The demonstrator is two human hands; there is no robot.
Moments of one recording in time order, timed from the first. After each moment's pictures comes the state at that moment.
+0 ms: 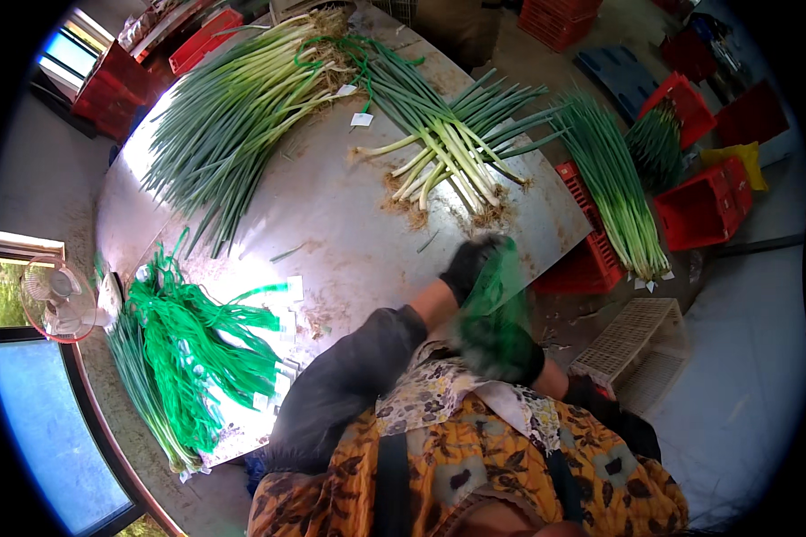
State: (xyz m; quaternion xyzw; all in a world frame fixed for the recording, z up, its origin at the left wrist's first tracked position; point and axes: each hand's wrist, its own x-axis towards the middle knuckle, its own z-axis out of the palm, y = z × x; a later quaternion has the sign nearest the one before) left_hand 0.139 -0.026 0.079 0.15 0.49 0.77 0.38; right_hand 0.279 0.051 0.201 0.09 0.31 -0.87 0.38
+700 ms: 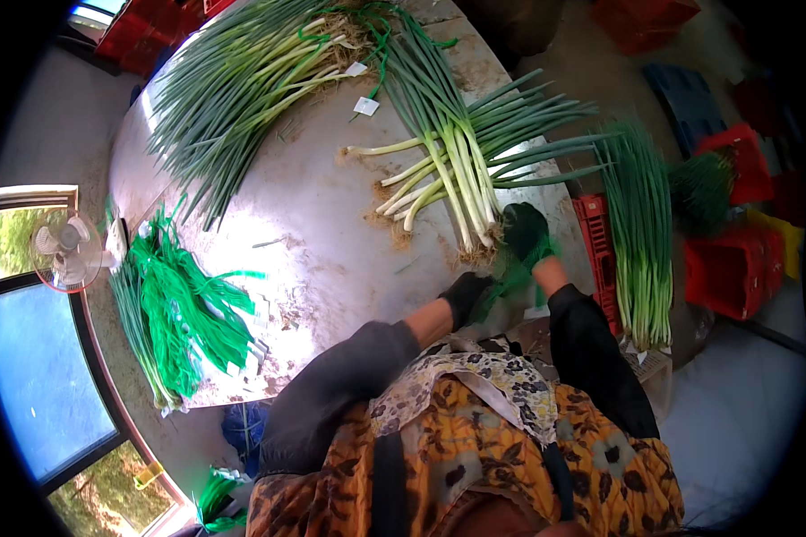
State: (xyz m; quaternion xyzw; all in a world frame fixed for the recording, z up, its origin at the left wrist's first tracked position) left_hand 0.110 0.045 0.028 0.32 0.82 0.39 0.28; right_hand 0.021 0.238 0.001 -0.10 0.97 -0.23 -0.04
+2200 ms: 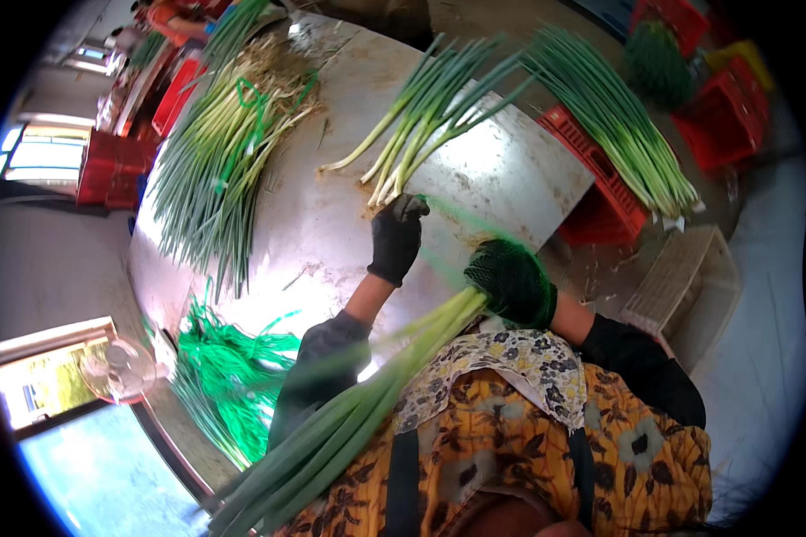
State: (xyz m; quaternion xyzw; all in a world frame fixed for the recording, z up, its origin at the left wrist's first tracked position) left_hand 0.082 -0.044 0.165 0.19 0.88 0.43 0.11; right_hand 0.230 0.136 0.168 -0.25 0.88 -0.34 -0.21
